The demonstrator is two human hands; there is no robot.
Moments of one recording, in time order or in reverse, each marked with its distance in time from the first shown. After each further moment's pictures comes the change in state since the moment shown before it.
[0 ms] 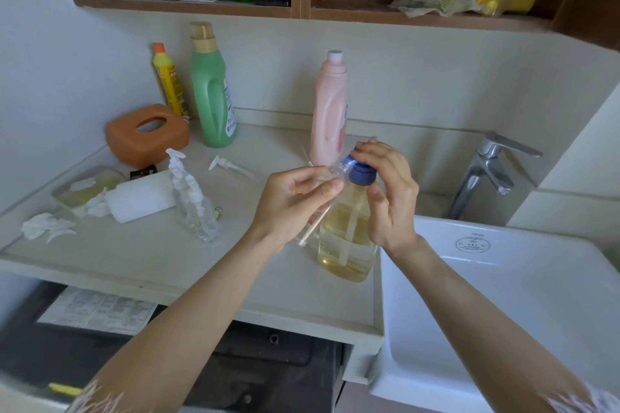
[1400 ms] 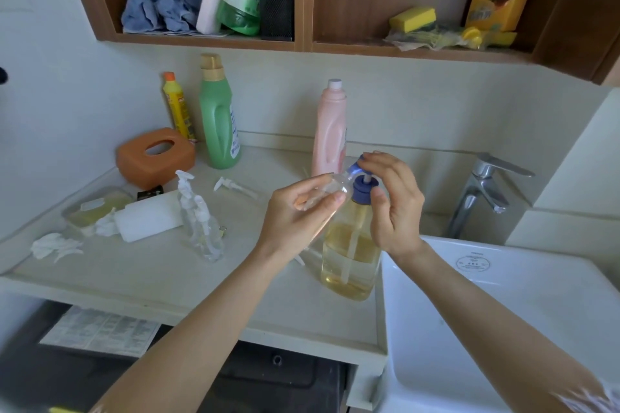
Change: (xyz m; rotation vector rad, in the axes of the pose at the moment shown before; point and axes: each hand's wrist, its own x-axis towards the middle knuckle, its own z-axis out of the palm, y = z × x) left_hand -0.003 0.008 -0.001 0.092 0.027 0.152; right_hand 0.018 -0.004 -0.006 -0.093 0.066 -0.074
